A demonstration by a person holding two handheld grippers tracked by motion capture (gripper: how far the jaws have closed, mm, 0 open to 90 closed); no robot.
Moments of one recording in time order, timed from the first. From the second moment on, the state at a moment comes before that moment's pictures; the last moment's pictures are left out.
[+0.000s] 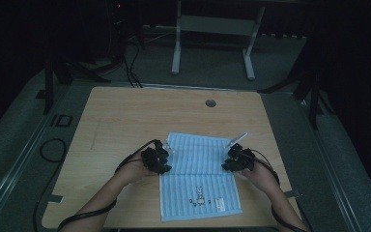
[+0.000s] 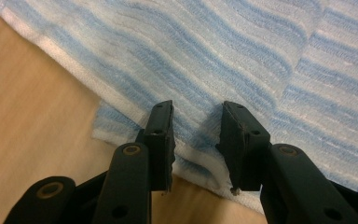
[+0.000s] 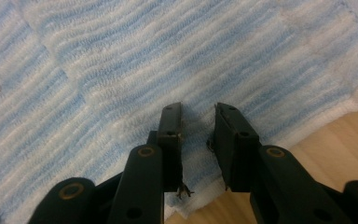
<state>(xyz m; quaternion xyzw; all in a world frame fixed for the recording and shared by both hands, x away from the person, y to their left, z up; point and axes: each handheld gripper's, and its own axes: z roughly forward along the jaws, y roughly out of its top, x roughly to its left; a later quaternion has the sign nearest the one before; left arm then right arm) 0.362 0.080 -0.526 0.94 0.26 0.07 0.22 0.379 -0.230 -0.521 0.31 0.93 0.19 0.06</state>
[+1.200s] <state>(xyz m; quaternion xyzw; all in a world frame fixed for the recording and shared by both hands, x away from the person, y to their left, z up) 0.422 0.048 -0.494 0.93 0.29 0.08 0.22 0.410 -0.266 -0.488 0.36 0.91 0.20 0.08</state>
